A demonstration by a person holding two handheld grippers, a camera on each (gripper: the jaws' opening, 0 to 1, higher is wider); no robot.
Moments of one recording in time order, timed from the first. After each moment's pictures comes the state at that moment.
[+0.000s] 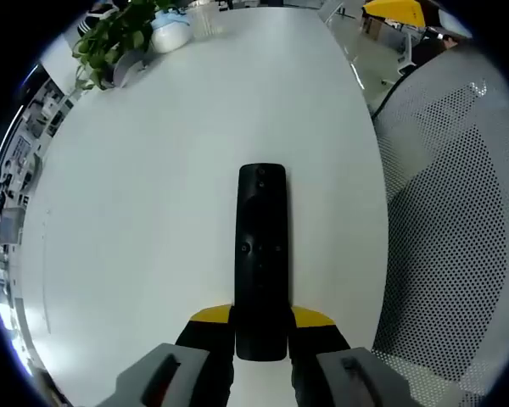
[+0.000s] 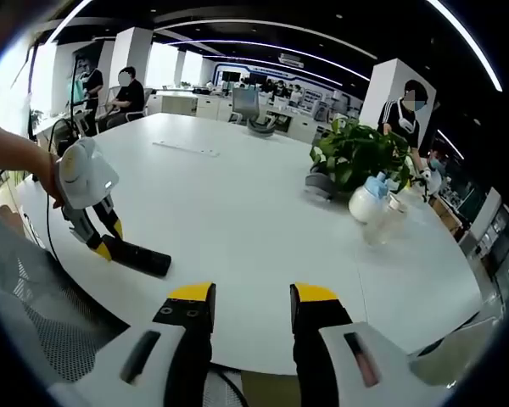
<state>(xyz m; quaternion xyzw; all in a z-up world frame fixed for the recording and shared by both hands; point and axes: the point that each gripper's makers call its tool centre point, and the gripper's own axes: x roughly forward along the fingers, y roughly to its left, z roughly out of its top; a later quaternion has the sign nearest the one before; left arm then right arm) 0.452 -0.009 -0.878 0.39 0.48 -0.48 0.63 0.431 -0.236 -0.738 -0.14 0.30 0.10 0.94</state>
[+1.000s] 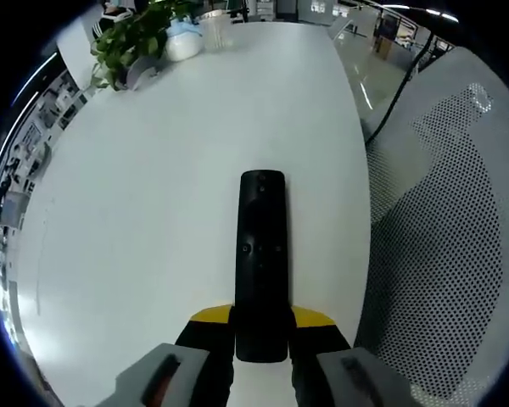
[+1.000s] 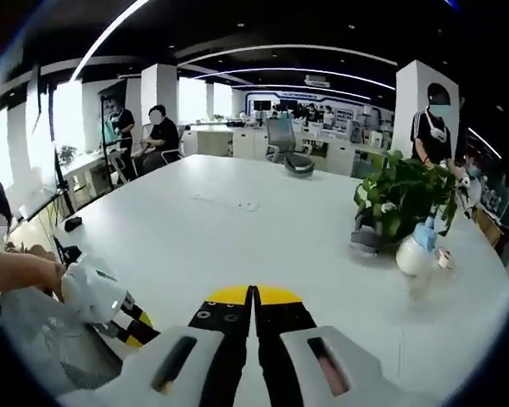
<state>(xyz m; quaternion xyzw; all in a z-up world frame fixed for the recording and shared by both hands) 0.432 -0.013 -0.877 0.36 0.46 -0.48 0.65 0.532 -0.157 -0.666 -0.04 0.24 0.23 0.94</state>
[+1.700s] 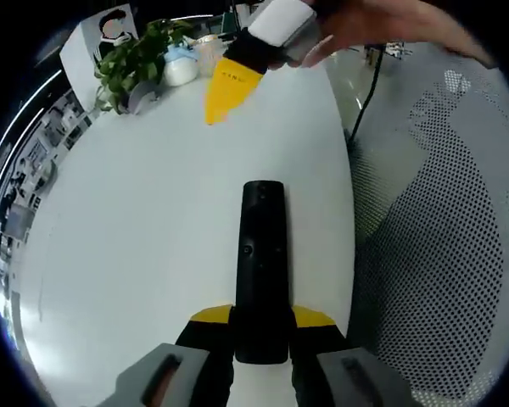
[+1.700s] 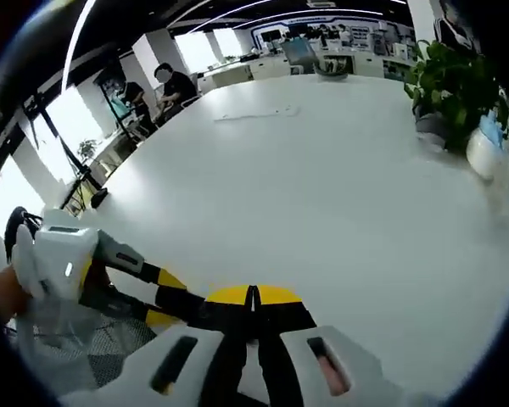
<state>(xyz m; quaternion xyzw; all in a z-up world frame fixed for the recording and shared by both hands) 0.417 -0.022 -0.874 0.34 0.40 -0.51 0.68 0.479 -0.102 -0.814 0.00 0.46 0.31 0.83</state>
